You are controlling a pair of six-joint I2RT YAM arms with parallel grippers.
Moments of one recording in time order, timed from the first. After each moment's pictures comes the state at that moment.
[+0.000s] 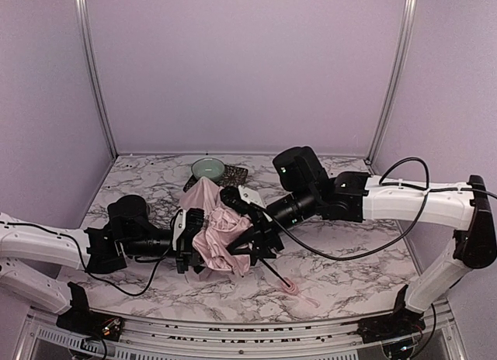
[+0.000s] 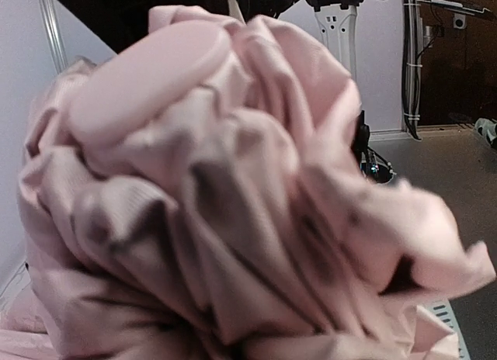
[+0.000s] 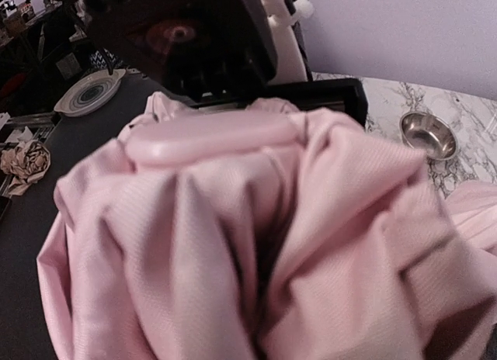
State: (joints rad) left arm -1.03 1.21 0.52 0.57 0.44 0.20; right arm 1.04 1.54 1.23 -0.29 -0.70 -0.29
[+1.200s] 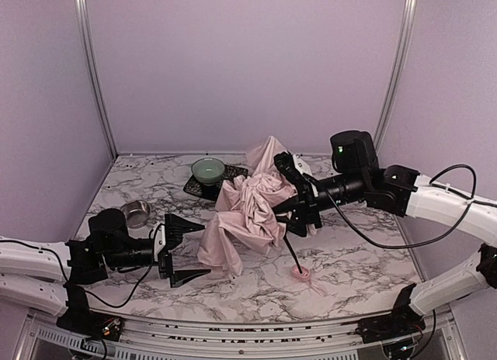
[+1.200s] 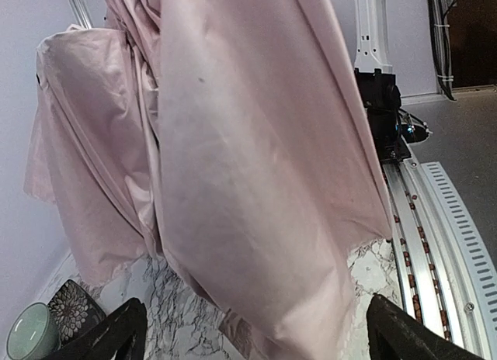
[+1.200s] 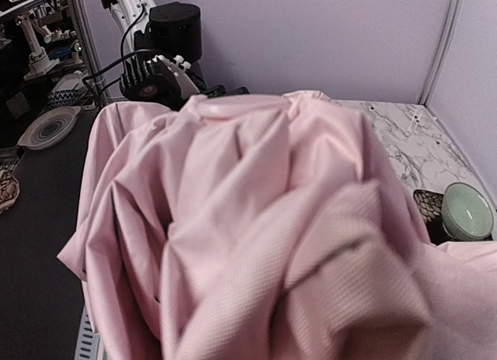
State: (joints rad) left arm -1.01 1.00 0.36 0.51 0.30 0.35; right arm 0.86 1.27 1.08 -0.27 -0.70 -0.28
